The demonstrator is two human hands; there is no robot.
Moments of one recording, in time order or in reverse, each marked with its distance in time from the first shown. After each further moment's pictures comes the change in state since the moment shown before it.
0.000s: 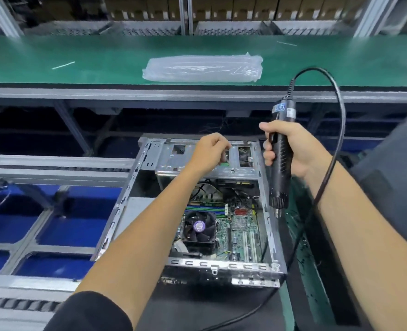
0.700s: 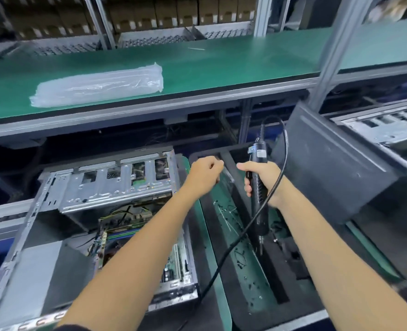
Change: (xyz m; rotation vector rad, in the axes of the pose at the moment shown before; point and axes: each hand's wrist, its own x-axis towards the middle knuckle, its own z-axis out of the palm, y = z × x) left_hand 0.005 0.033 0.192 0.263 -0.244 0.087; right_hand -0.044 0.053 -0.173 0.016 0.374 -0.041
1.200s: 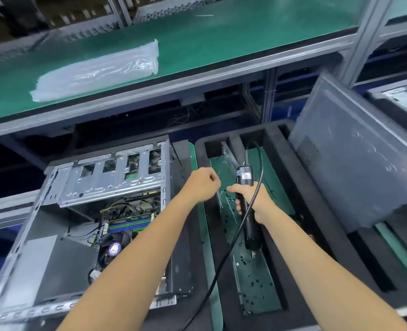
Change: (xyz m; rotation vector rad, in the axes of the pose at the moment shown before) left_hand 0.015 -0.029 0.041 0.303 -0.135 -0.323; right_hand 0.065 0.096 -0.020 -0.013 -0.017 0.232
